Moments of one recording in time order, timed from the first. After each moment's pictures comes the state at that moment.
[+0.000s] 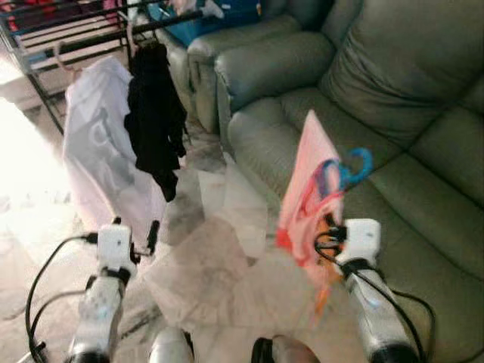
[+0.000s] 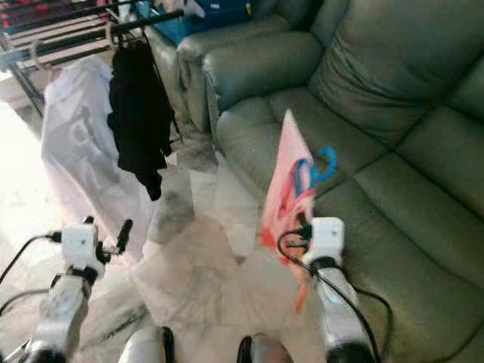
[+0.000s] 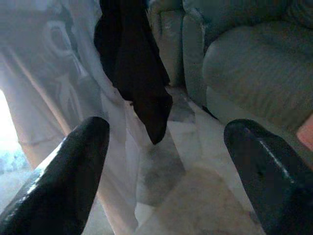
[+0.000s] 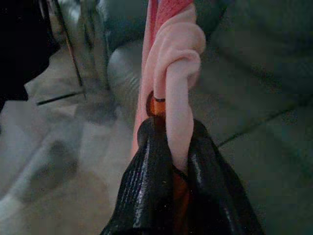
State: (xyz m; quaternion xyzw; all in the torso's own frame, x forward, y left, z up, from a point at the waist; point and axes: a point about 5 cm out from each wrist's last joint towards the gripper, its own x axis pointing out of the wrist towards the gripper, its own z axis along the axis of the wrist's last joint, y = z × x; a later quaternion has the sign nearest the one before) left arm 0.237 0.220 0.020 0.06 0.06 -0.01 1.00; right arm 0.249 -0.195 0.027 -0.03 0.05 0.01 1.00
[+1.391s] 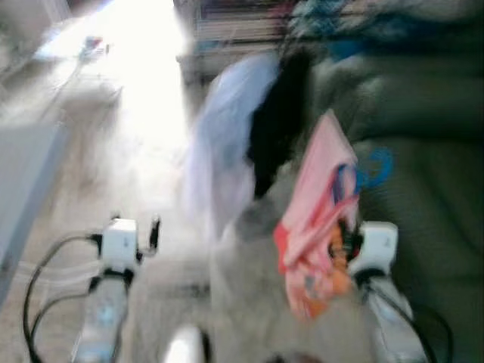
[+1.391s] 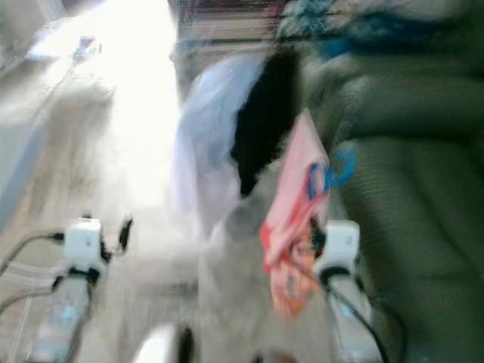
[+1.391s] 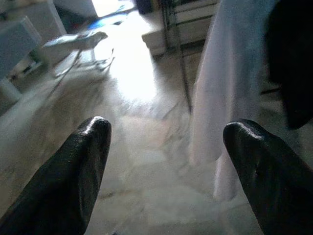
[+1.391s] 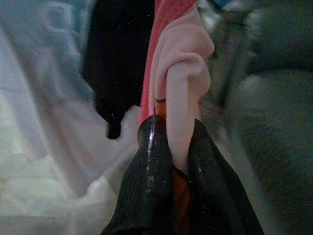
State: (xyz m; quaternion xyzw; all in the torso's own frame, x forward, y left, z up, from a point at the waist) left arm 0.234 0.213 0.035 0.11 0.05 0.01 0.99; right arm 0.245 -0.196 0.039 0.01 0.07 0.00 1.00
